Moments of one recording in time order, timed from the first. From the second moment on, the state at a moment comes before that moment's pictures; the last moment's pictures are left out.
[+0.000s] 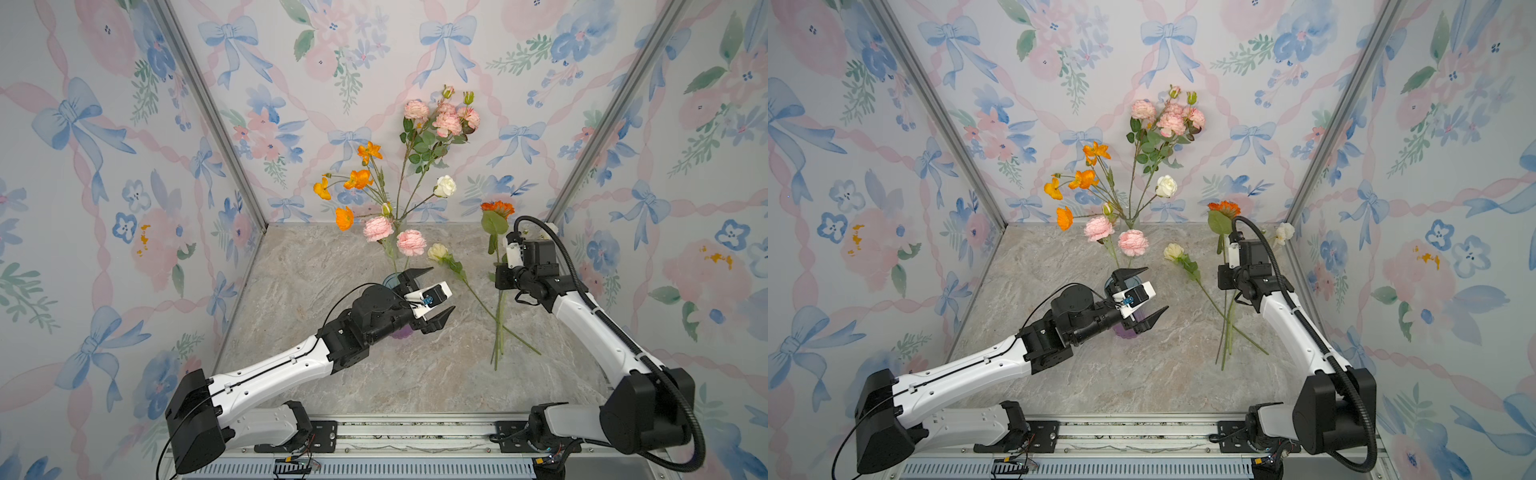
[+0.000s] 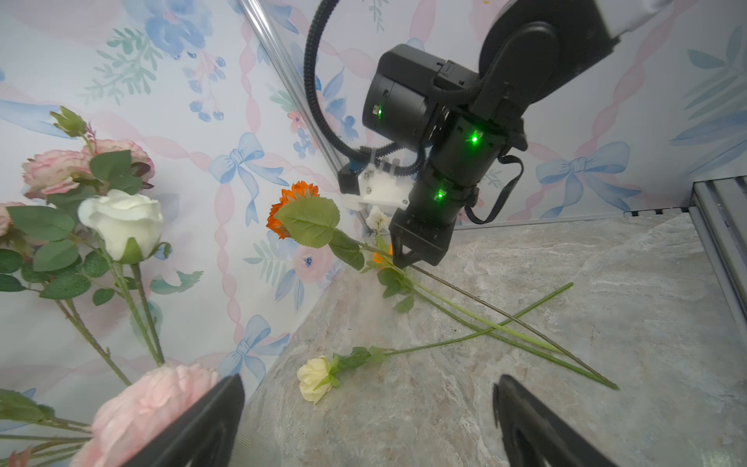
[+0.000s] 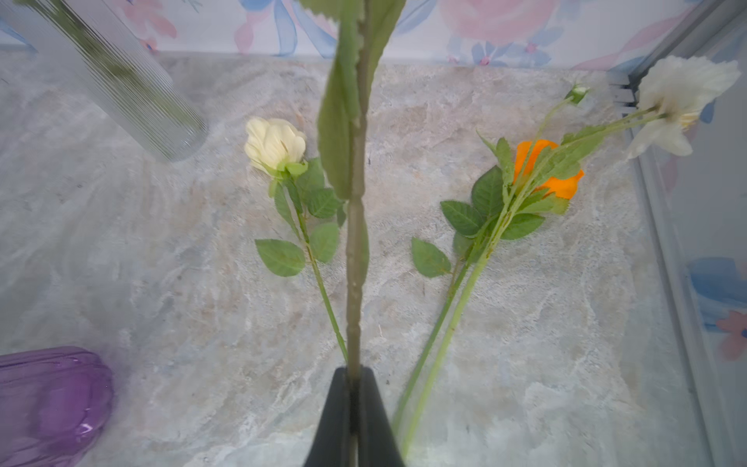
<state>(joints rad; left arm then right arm) -0.98 1.15 0.91 0.19 -0.05 0.50 0.16 1.28 1.05 -0.45 -0.04 0.09</state>
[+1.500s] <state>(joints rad) -0.85 0.71 0.62 0.11 -0.17 0.49 0.84 1.26 1.26 0.30 0.43 0.06</state>
